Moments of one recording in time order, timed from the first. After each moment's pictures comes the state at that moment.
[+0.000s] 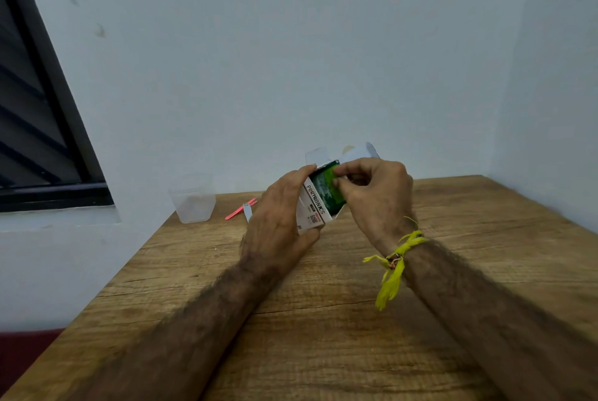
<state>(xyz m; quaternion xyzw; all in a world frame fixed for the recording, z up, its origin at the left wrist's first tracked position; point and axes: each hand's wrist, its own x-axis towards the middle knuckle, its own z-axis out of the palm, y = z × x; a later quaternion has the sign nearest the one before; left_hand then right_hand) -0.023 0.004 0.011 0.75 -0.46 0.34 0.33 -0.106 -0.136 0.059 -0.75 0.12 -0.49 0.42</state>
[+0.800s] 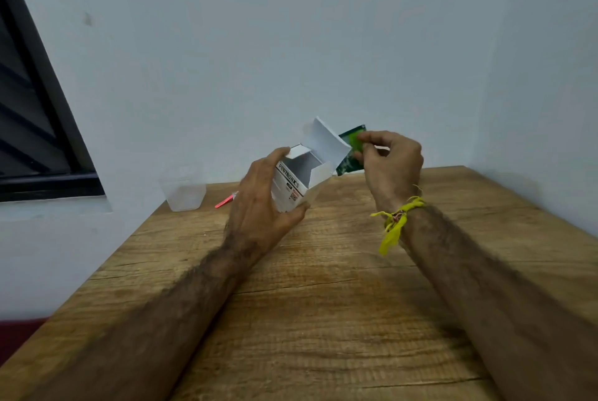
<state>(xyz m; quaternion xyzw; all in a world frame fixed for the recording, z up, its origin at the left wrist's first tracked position) -0.024 0.006 0.017 0.76 -0.41 0.31 0.40 -0.100 -0.182 0.066 -0.65 0.16 -0.54 0.51</state>
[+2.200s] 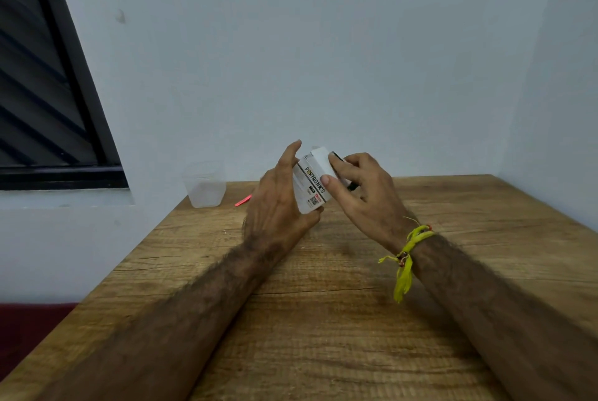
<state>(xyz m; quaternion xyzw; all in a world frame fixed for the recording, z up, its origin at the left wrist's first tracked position) -0.018 0.007 0.014 0.78 -0.38 0.34 0.35 -0.092 -0.150 0.037 -0.86 -0.03 -0.40 0.31</state>
